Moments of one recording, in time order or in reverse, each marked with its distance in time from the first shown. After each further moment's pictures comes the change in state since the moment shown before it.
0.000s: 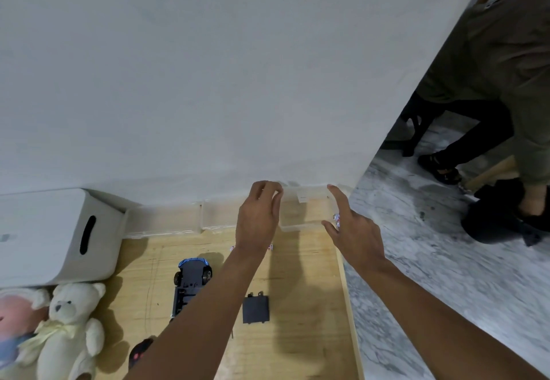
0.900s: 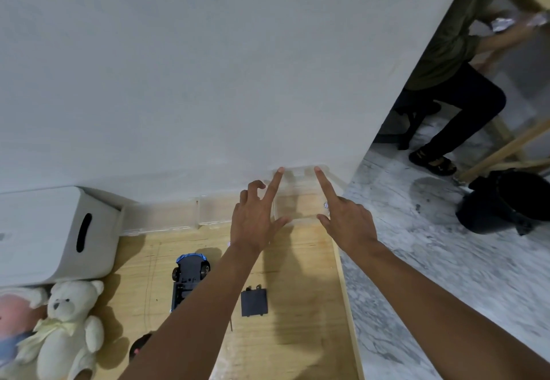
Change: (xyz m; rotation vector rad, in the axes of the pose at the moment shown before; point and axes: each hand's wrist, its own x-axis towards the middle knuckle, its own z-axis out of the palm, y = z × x) left_hand -0.009 -0.014 -0.001 0.371 -0.386 0.022; right_hand 0.011 -0.014 -0.017 -0.038 -0.197 0.013
